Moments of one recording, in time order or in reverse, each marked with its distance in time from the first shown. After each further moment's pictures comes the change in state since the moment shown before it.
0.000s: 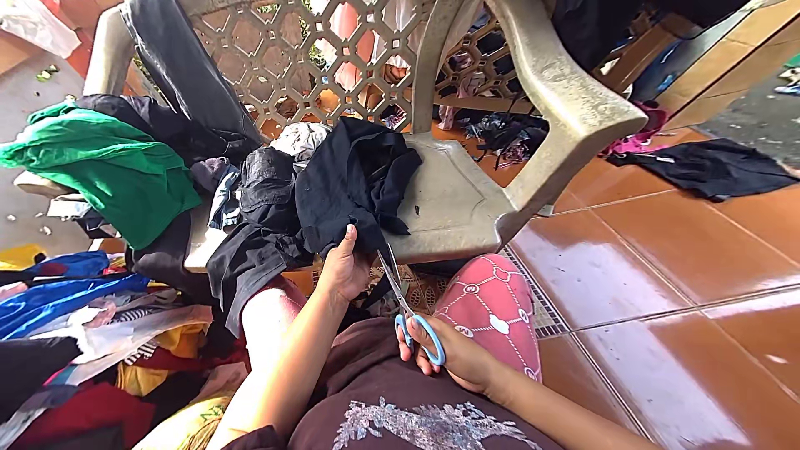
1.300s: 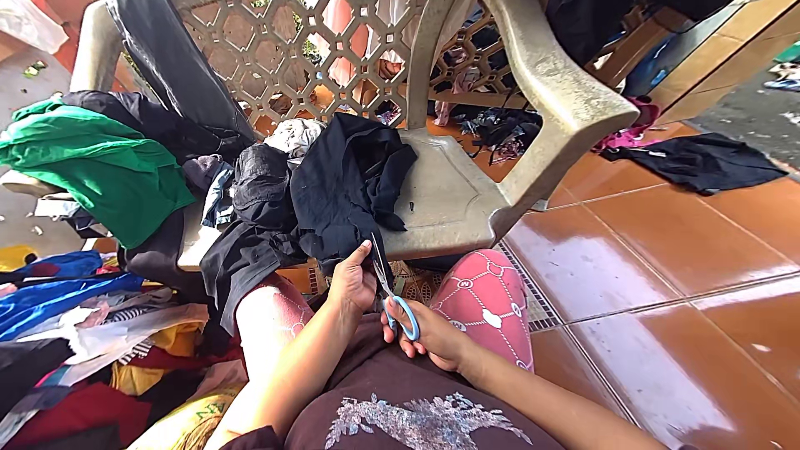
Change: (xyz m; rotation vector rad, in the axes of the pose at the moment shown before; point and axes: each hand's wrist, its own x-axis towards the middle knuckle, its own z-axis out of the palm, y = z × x) left_hand -0.014 -0.029 0.011 -0.042 0.260 -0.078; right_hand 0.018 -0.014 0.008 0.022 0.090 0.104
